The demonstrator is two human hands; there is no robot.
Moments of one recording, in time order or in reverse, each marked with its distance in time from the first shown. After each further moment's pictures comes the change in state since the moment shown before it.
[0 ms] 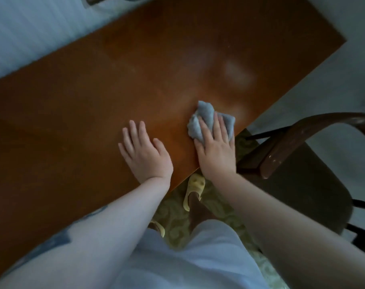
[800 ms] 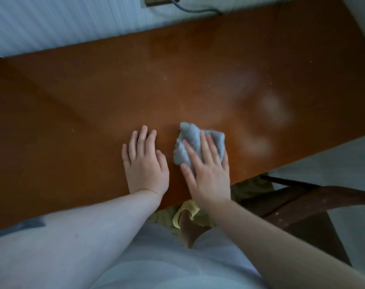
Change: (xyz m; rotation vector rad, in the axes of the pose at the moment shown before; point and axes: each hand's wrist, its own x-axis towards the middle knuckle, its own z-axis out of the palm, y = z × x) left_hand 0.002 0.002 0.011 0.100 0.103 -0.060; right_hand 0.029 -0.001 0.000 -0.035 -0.062 -0.517
